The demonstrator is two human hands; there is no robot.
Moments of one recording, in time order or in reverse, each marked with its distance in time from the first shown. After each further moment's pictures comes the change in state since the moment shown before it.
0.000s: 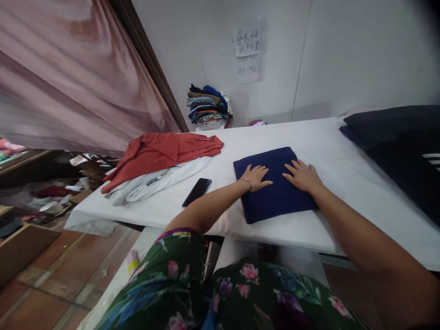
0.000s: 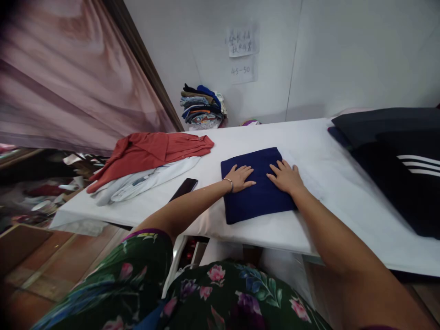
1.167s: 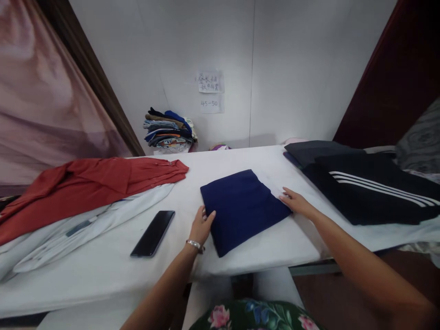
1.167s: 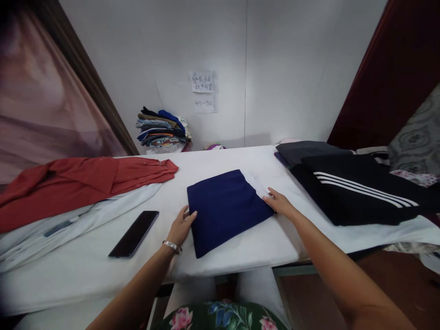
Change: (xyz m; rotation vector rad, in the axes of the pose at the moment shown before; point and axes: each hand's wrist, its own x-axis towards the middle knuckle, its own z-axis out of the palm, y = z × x) left_hand -0.088 -0.012 0.037 -1.249 0.546 -0.610; right_hand -0.073 0.074 -0.017 0.858 0.047 0.530
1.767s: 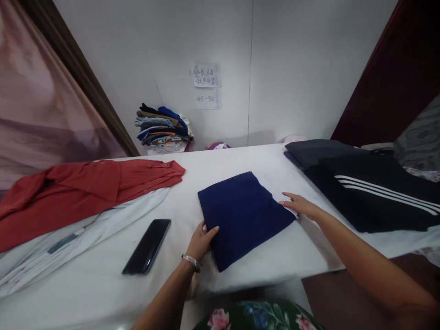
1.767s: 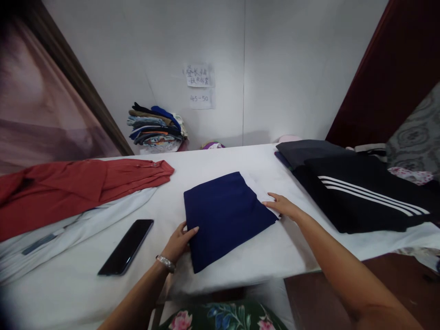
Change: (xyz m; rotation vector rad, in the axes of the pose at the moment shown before) left_hand -0.017 0.027 -0.001 -0.324 -0.122 -0.399; right_hand 0.006 -0.024 -0.015 0.056 -0.221 0.192
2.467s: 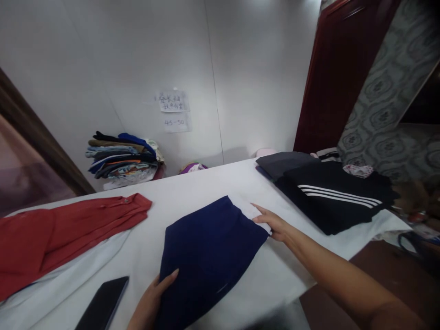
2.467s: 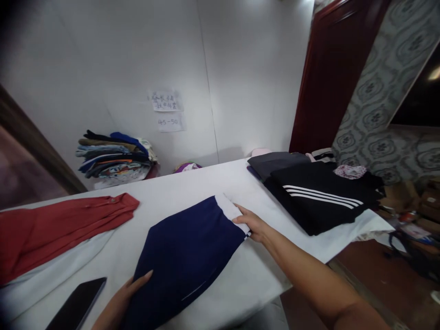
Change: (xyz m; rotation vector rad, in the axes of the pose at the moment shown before) left_hand -0.016 0.034 -0.014 -0.039 0.054 -0.147; right_hand -0.040 -0.051 0.023 0.909 -0.270 -0.195
